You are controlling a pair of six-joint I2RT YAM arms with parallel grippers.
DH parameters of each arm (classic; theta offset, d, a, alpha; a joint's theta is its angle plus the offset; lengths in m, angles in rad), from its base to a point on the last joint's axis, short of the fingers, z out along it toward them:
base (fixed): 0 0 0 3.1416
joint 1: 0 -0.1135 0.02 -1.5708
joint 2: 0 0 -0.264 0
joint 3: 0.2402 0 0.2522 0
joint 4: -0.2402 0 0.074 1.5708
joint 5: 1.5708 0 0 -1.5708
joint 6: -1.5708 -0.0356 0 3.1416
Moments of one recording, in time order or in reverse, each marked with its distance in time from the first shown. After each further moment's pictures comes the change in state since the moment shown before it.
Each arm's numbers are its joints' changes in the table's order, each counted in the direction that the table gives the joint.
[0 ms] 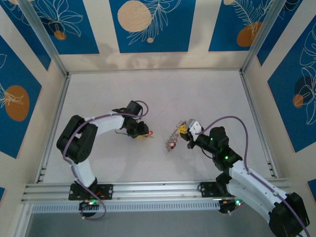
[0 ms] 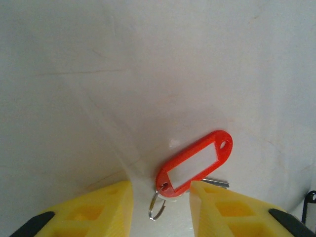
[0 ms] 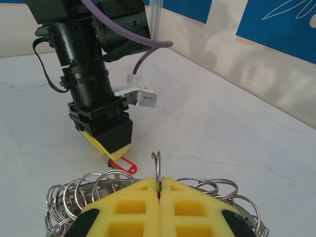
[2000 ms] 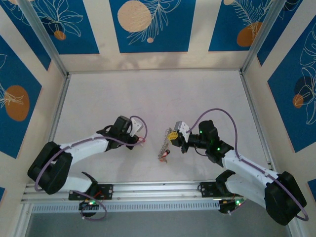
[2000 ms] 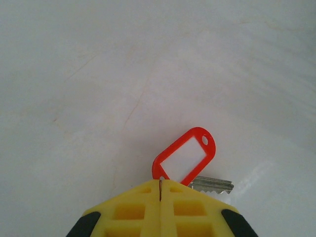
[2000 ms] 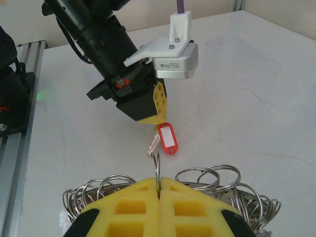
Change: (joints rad) left arm 0.055 0.411 -0.419 0.278 -0.204 -0.713; right arm -0.058 -0.242 0.098 -0.042 -0.261 -0.029
